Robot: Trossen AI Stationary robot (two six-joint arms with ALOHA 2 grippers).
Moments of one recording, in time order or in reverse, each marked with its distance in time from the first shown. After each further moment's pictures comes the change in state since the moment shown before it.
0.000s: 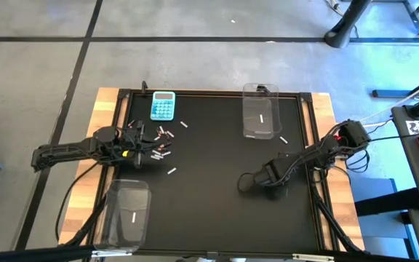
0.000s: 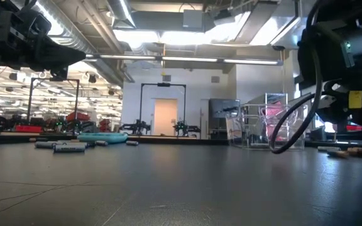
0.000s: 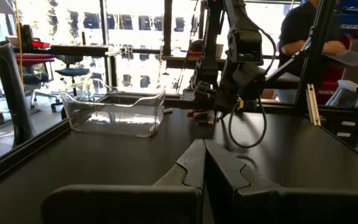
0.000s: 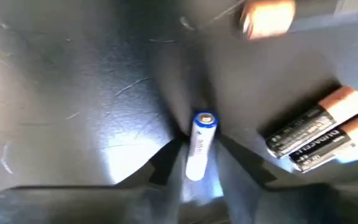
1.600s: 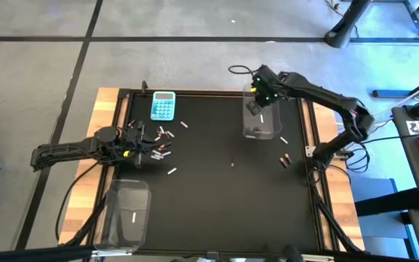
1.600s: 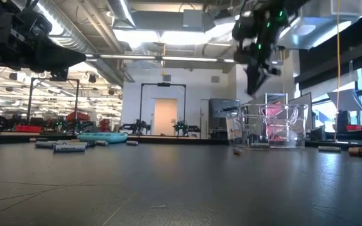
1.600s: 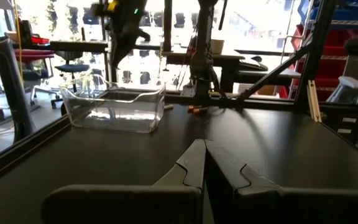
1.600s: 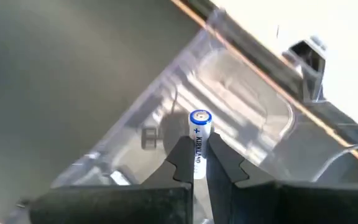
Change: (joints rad) left arm 0.000 0.016 0.000 0.000 0.000 0.000; right arm -1.014 -0.114 0.532 0.072 0.144 -0.388
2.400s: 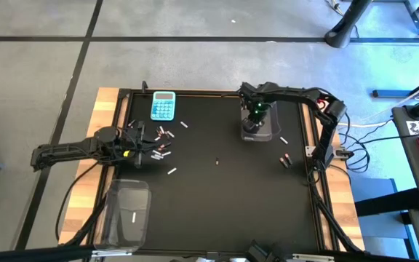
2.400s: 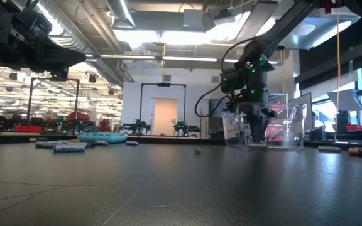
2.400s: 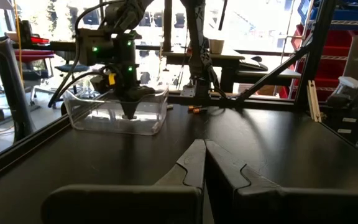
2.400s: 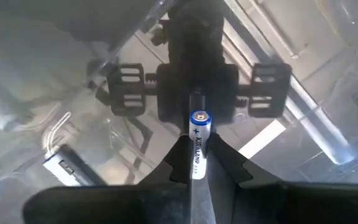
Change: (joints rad) left arm 0.000 0.000 0.000 0.000 0.000 0.000; right arm -0.017 0.328 -0.079 0.039 -0.131 -0.103
